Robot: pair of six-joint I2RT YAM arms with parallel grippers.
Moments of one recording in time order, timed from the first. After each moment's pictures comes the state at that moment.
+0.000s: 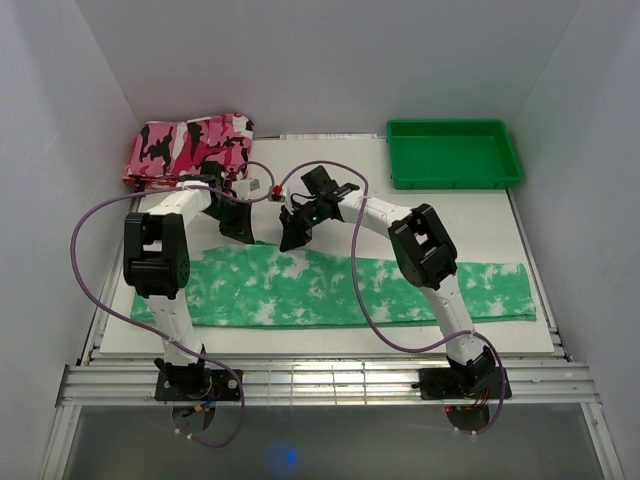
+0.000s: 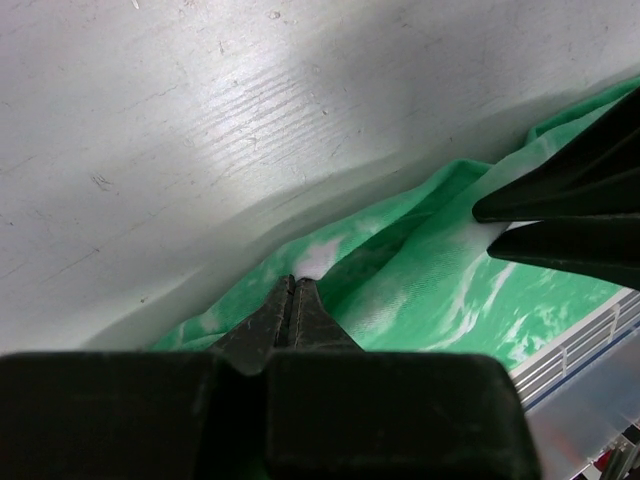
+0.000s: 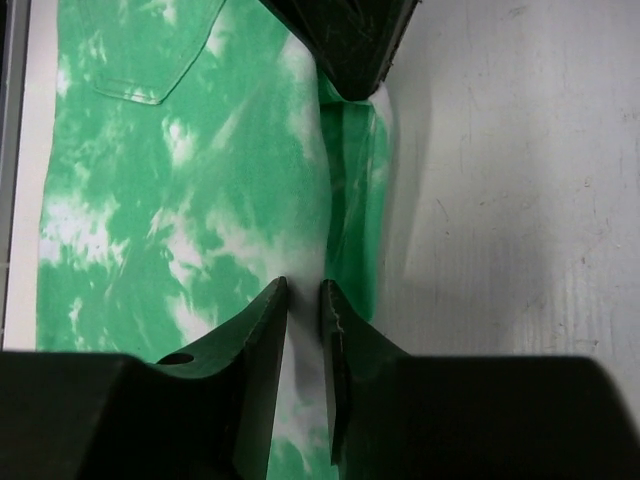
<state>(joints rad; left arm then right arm) -0.07 1.95 1.42 -0.81 0.50 0.21 0.71 2.33 1.83 -0.41 -0.92 -0.37</state>
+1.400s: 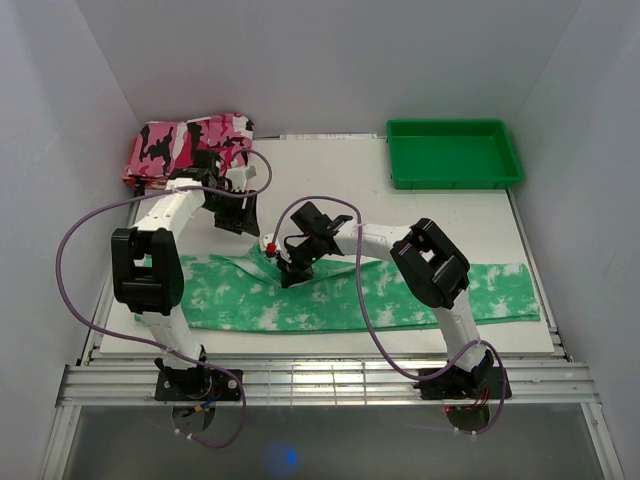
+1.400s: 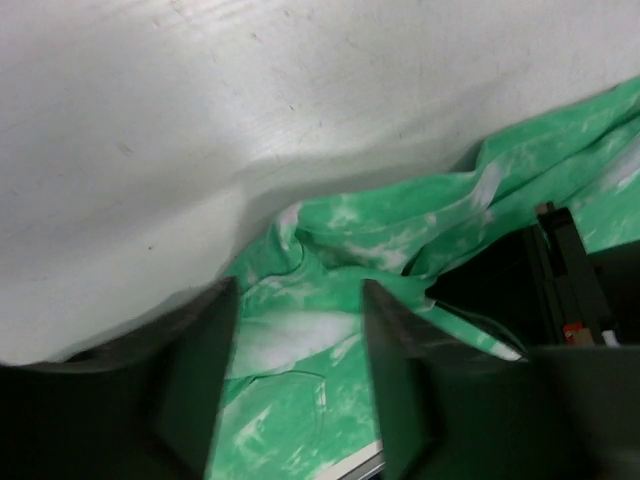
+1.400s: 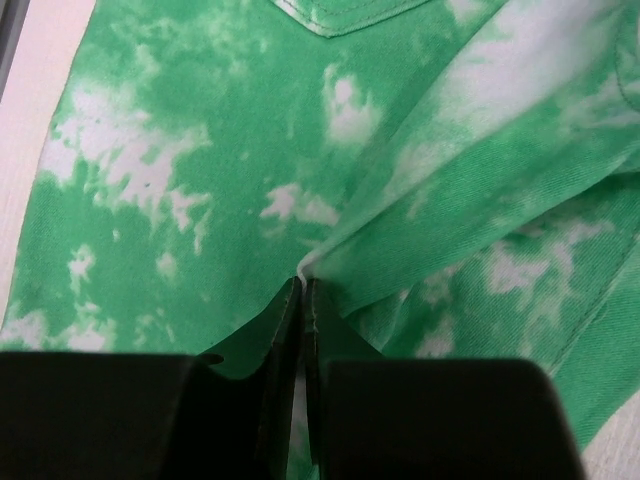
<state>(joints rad) -0.07 1.82 1.45 -0.84 0.47 0.17 0.86 2.13 1.48 -0.35 -0.81 -0.75</state>
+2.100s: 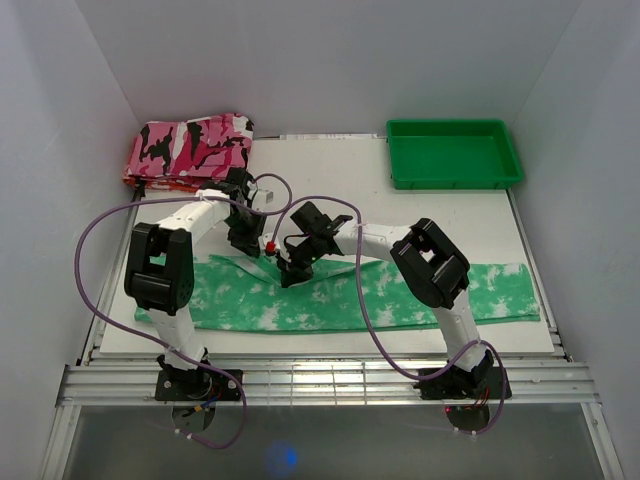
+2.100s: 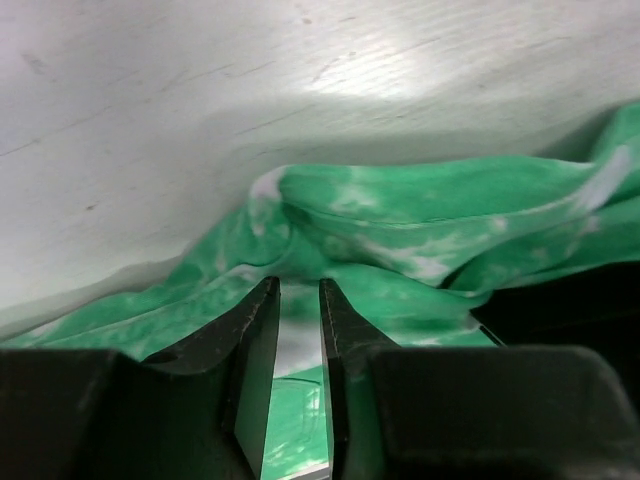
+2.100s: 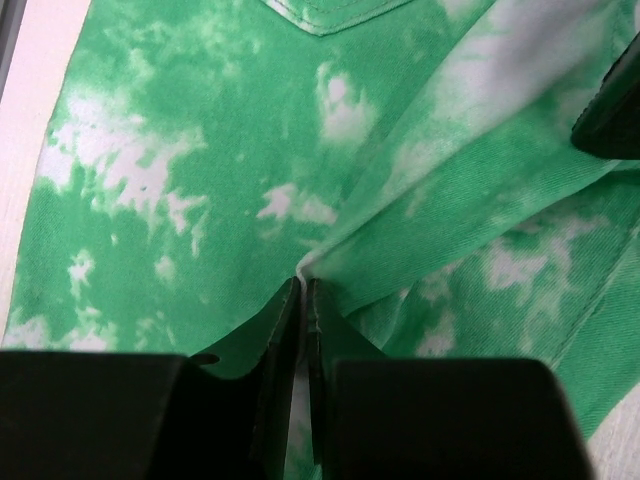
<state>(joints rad) -0.25 1.83 1.32 -0.82 0.20 0.06 0.86 2.13 1.48 -0.34 -0.80 -0.71</state>
